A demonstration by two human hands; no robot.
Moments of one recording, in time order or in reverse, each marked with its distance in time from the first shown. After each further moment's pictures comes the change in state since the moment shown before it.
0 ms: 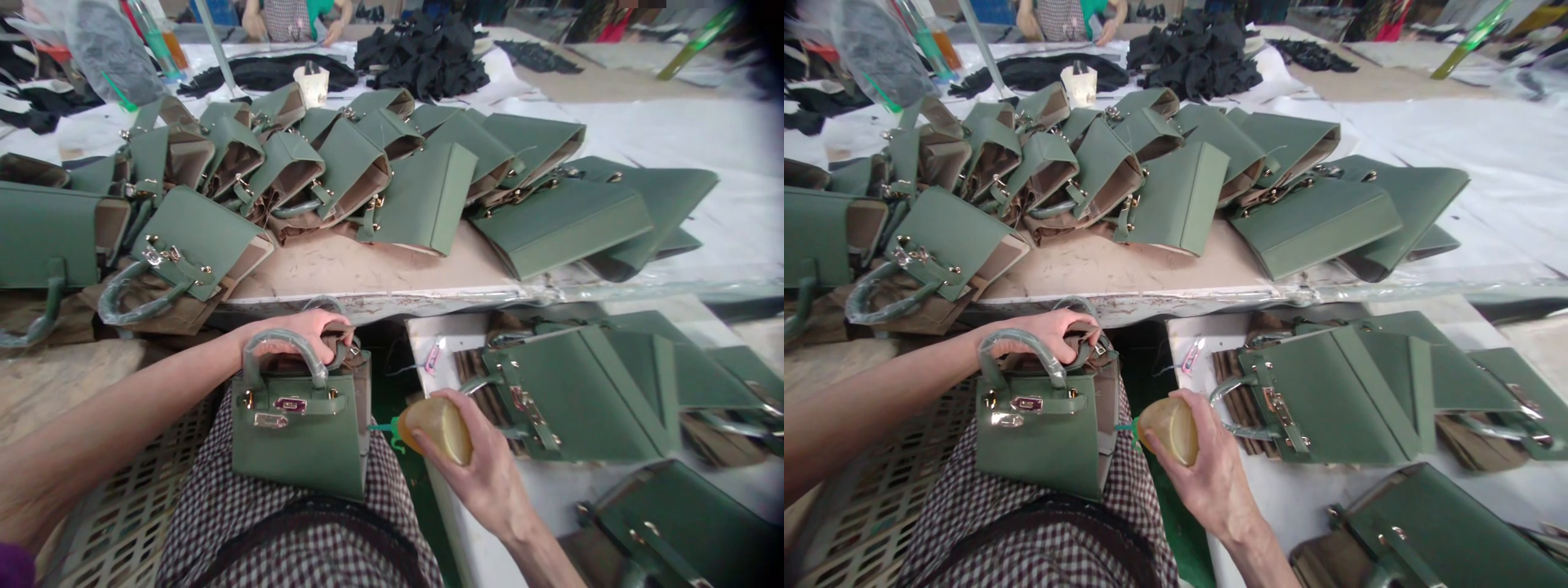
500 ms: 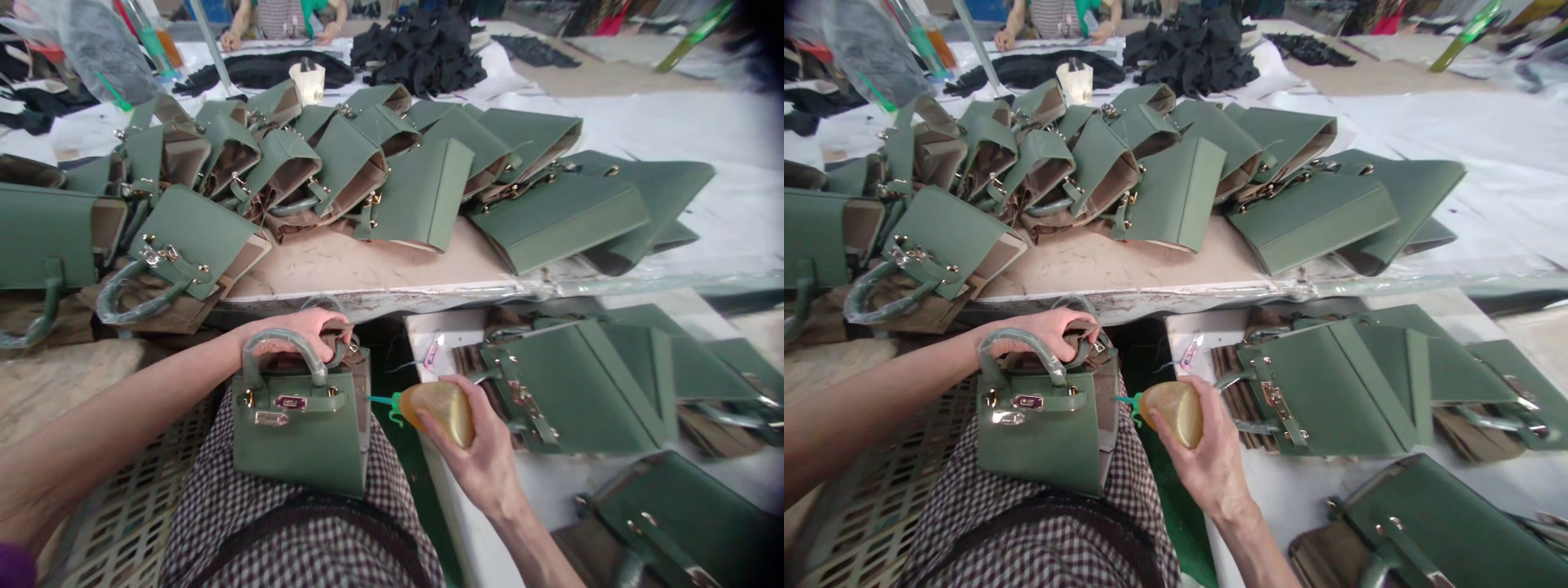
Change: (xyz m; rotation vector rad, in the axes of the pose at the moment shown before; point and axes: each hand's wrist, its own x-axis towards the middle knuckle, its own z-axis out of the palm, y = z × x) left_hand 0.001 -0.004 0.005 0.005 0.027 0.001; right_hand 0.006 0.004 0.008 0.006 0.158 0.057
